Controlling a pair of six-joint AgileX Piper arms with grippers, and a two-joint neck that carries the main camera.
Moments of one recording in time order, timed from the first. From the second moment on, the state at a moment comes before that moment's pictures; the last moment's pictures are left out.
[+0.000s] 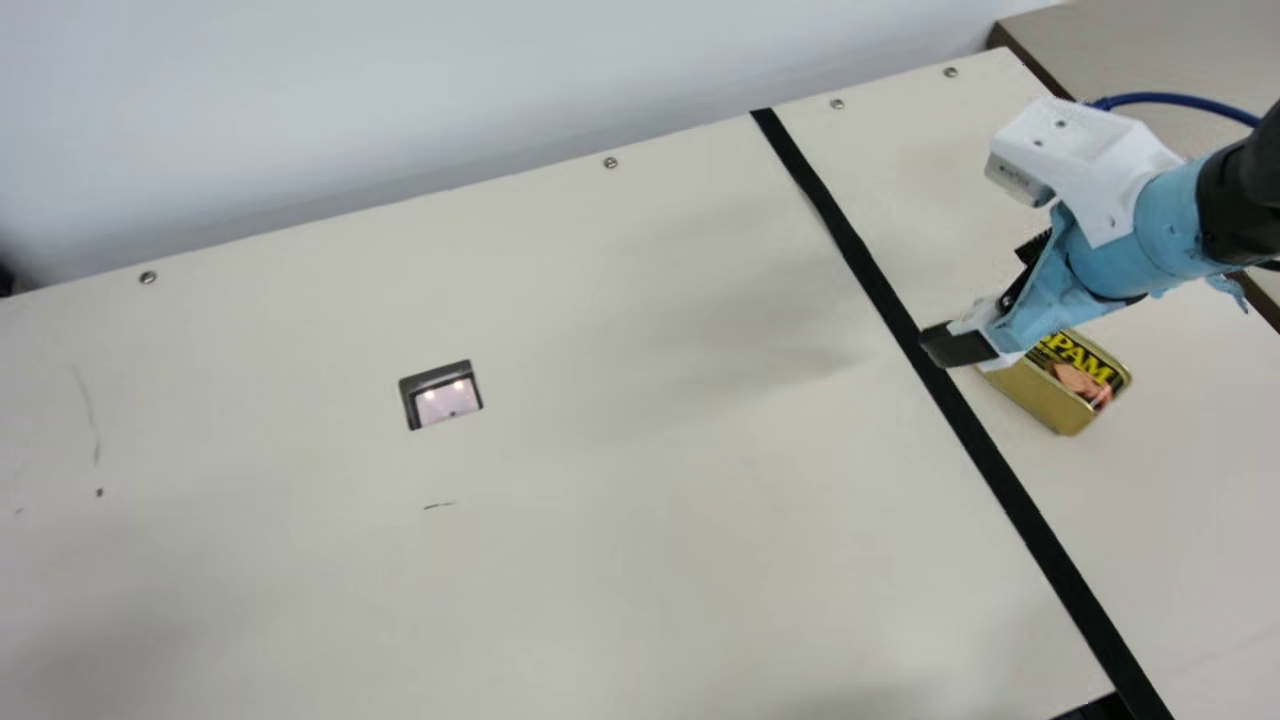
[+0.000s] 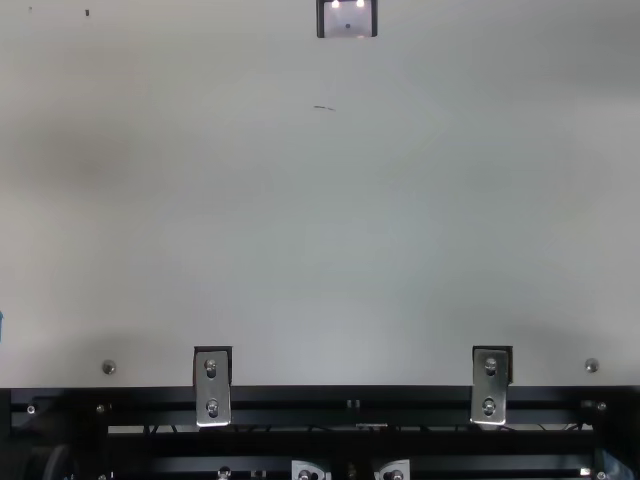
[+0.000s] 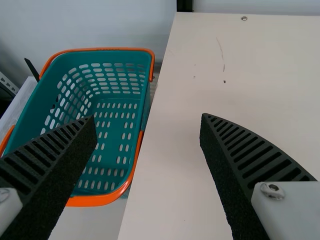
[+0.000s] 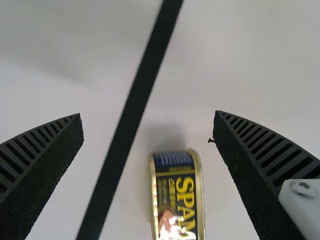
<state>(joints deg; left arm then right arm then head) -3.5 28.2 -29.0 16.9 44.7 -16.3 -30.6 82.2 -60.4 16.2 46.3 -59.3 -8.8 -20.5</state>
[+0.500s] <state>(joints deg) -3.5 28.2 -29.0 16.9 44.7 -16.3 -16.4 79.8 -66.5 28.7 42.7 -60.3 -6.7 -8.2</state>
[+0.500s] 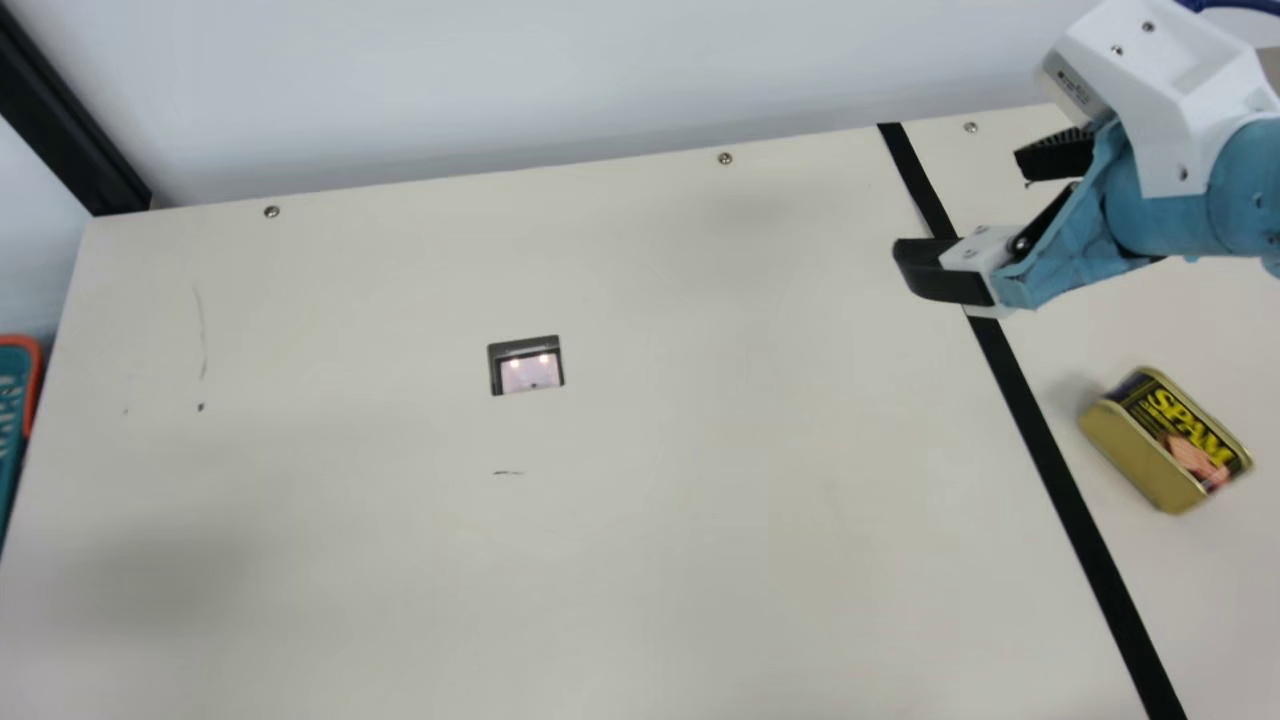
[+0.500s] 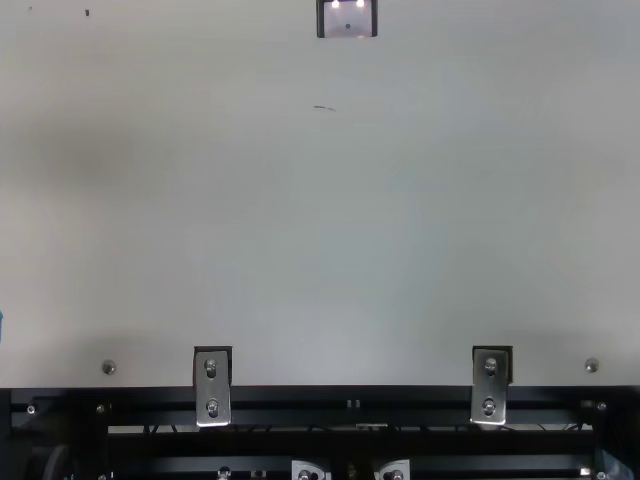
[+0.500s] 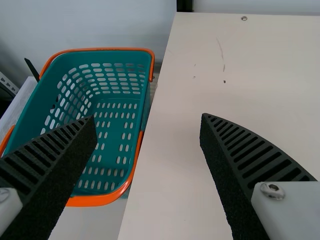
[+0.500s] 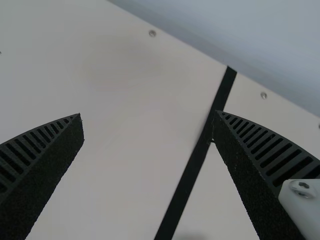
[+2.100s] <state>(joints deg) -3.5 28.2 -29.0 16.9 44.7 -16.3 11.0 66.8 -47.4 44.3 15.9 -72.2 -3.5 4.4</state>
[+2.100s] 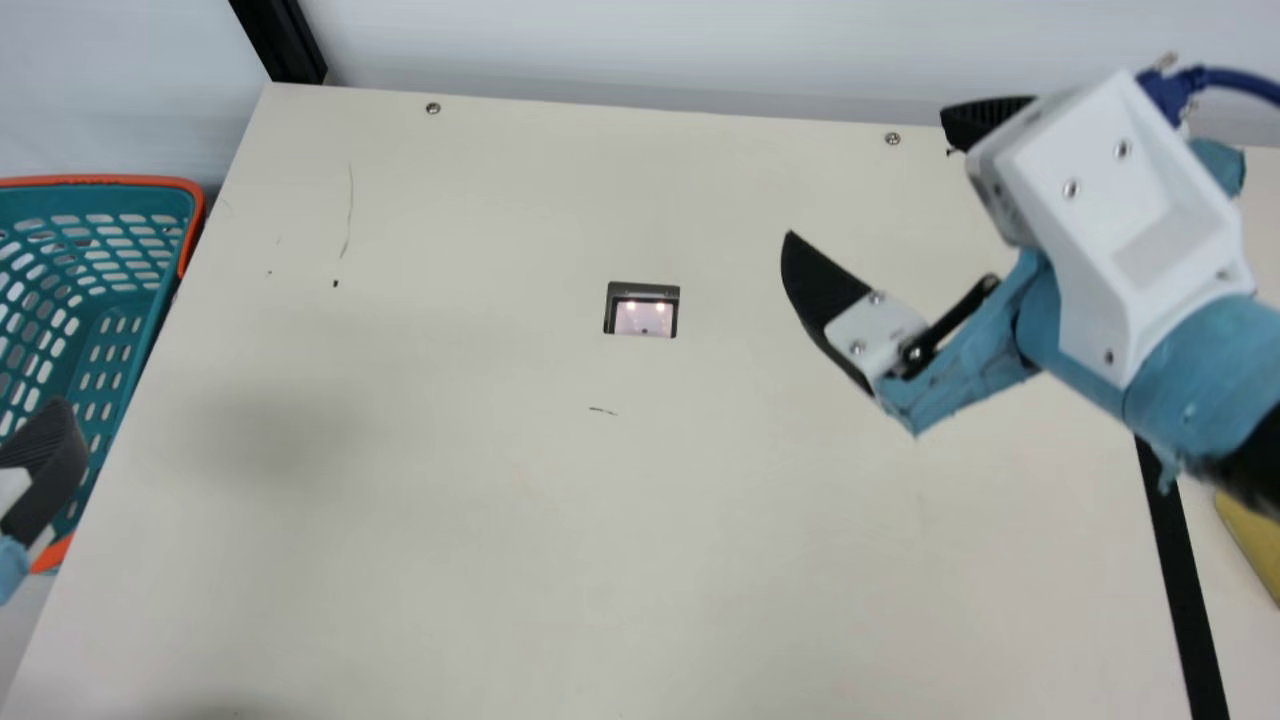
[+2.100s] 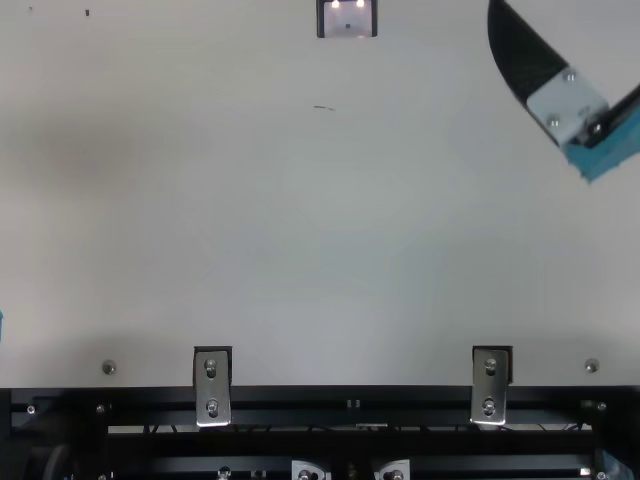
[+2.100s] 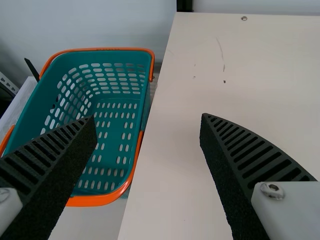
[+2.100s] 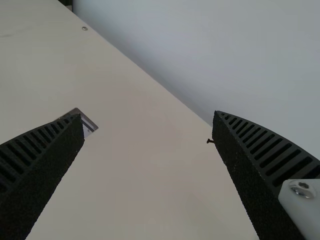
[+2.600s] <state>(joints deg) -3.5 28.2 -29.0 16.9 44.7 -16.3 13.5 48.9 -29.9 27.8 10.6 -53.4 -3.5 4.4</state>
